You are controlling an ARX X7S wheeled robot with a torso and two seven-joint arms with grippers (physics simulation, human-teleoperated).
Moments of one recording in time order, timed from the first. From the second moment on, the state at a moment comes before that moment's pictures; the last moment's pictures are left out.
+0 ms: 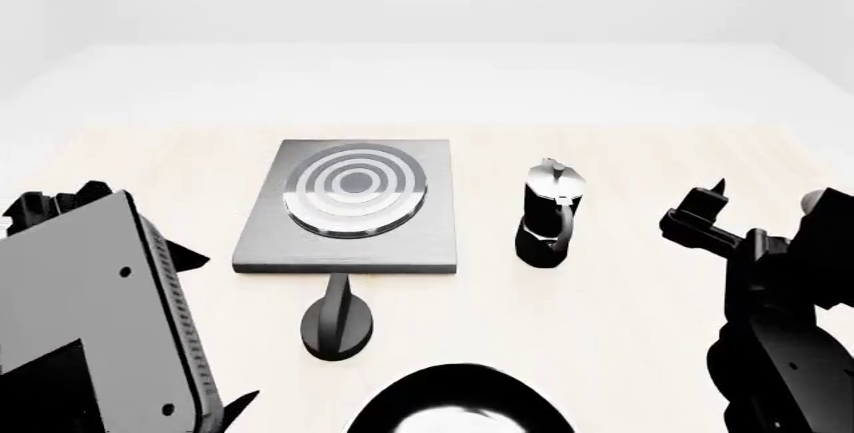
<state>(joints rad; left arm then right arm) -2.01 -1.10 1.07 0.63 -2.26 -1.45 -0.48 0.41 0.29 0.21 -0.29 0.42 0.67 0.45</state>
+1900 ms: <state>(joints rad) -1.61 -1.18 1.21 0.85 -2.06 -1.33 -0.31 0.42 0.31 0.19 -0.27 0.44 0.68 0.48</state>
